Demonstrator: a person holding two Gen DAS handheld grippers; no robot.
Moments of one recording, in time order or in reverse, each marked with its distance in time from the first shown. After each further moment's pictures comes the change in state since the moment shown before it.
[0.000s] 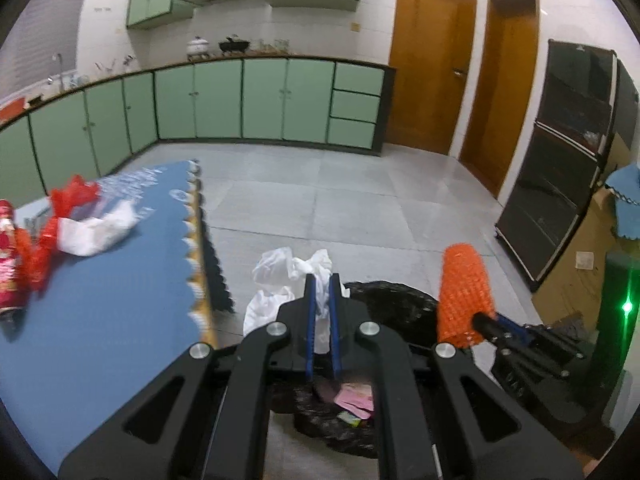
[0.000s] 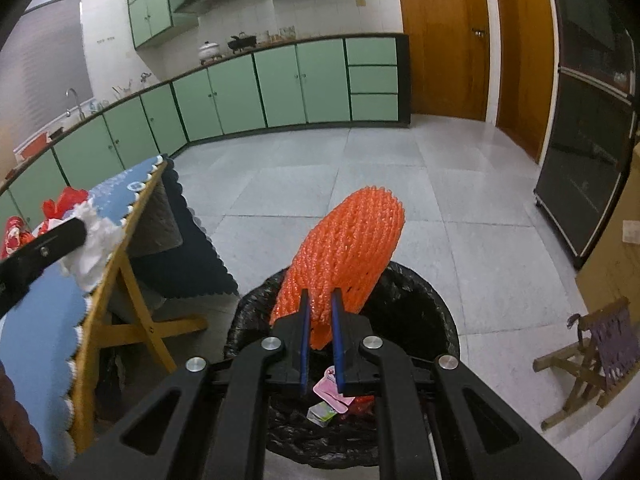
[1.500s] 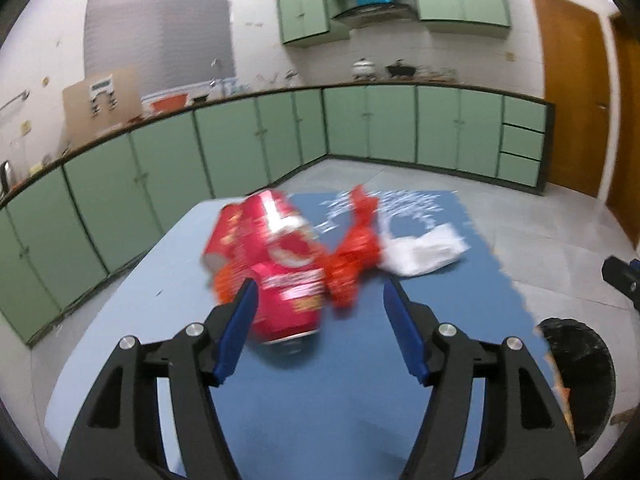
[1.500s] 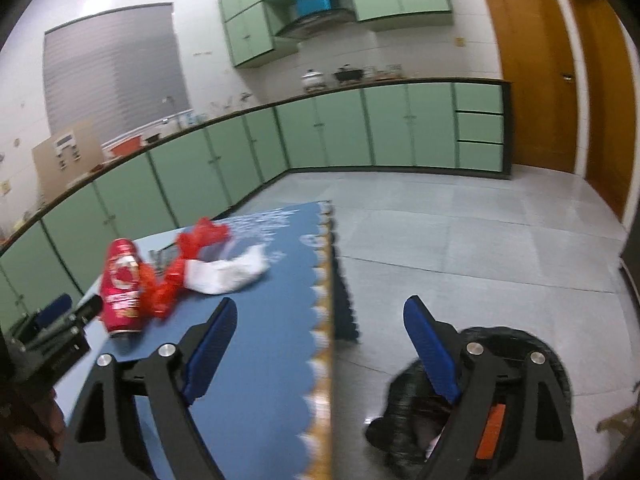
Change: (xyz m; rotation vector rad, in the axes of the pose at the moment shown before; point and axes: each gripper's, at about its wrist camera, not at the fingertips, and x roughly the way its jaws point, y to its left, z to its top) left arm -0.114 0.224 -0.004 -0.164 -0.096 0.601; right arm -0.031 0.206 0.054 -0.141 -0.127 0.326
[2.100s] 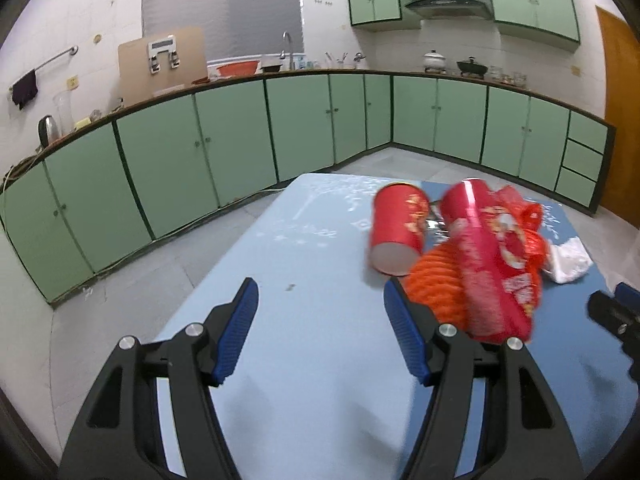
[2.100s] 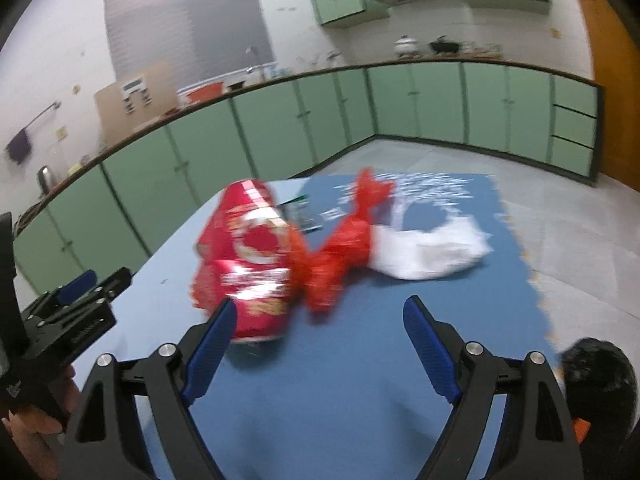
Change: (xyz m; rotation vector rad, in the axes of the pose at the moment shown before) left arm 0.033 0.163 -0.003 -0.122 0.054 0.148; right arm 0.085 0.177 -0.019 -0.151 0.142 0.248
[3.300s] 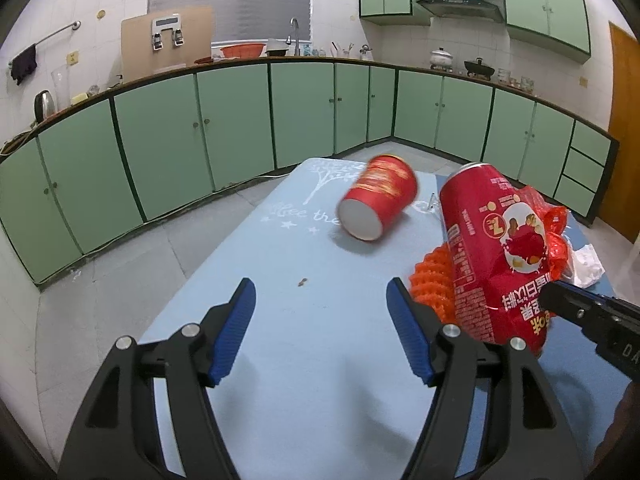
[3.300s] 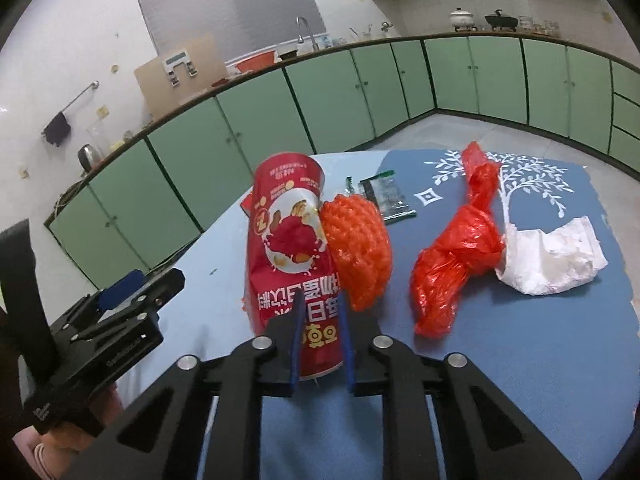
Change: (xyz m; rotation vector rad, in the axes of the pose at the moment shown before) left arm 0.029 0.021 -0.006 -0.047 0.032 -0.038; right arm 0.059 0.040 0.014 -0.032 0.098 0.183
